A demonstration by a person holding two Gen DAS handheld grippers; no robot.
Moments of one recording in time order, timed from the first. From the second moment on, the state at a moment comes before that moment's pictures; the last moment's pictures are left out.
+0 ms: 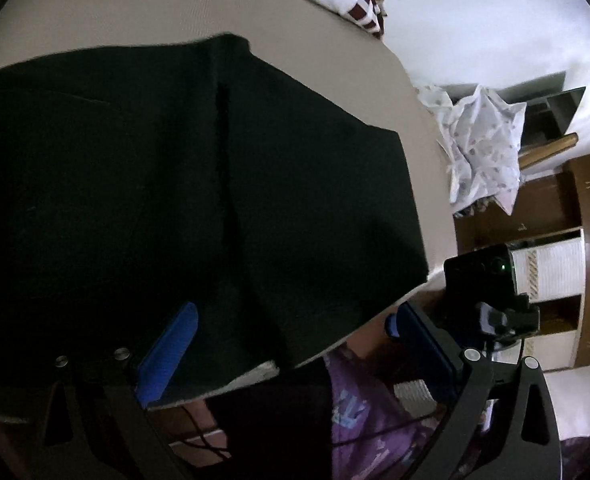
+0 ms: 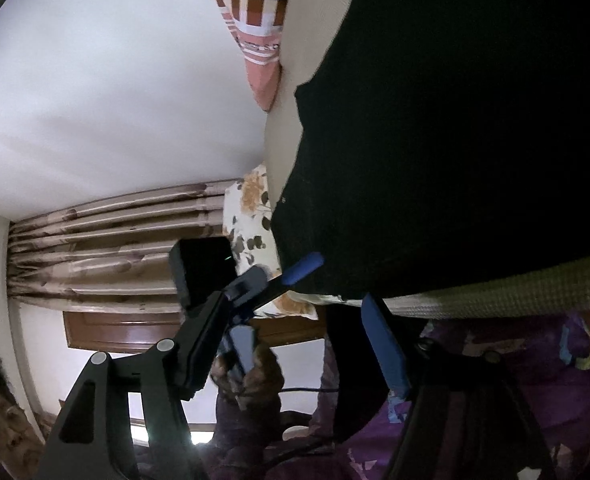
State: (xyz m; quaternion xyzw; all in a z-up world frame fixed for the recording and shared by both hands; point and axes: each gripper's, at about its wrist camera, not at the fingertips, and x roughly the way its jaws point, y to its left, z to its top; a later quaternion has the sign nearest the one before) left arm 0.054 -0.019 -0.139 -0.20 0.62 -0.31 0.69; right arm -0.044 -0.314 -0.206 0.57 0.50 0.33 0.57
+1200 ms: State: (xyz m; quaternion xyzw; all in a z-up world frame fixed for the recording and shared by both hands) left arm 0.055 -0.038 -0.162 -0.13 0.61 -0.28 0.73; right arm -0.049 -0.345 -0.217 0.63 0.47 0.30 0.55
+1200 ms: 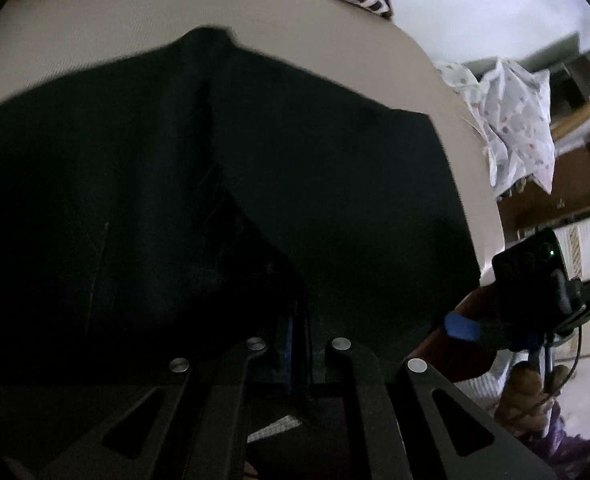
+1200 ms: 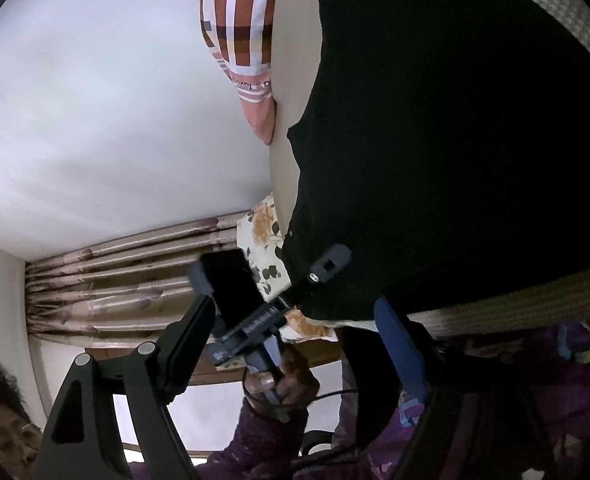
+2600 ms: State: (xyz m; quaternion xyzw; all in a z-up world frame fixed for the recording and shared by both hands) left arm 0.051 -0.034 -0.170 -0.19 0.59 -0.27 0.73; right arm 0.157 -0.216 -0.160 -0.02 0.53 0.46 0.71
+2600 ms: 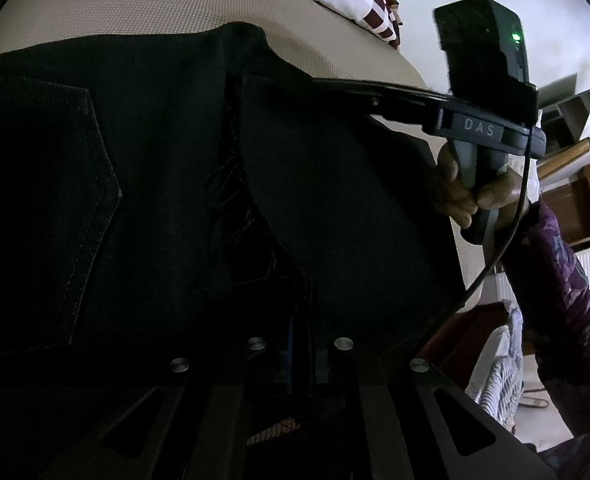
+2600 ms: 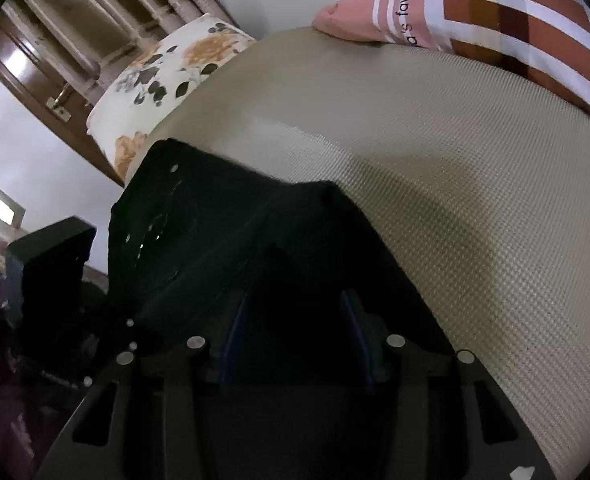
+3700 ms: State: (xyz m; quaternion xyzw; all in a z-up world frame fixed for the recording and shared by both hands) left arm 0.048 -0.032 -0.163 -0.16 0.59 -0.25 0.75; right arm 0.142 -0.198 -0.145 -0.09 0.49 0.46 0.73
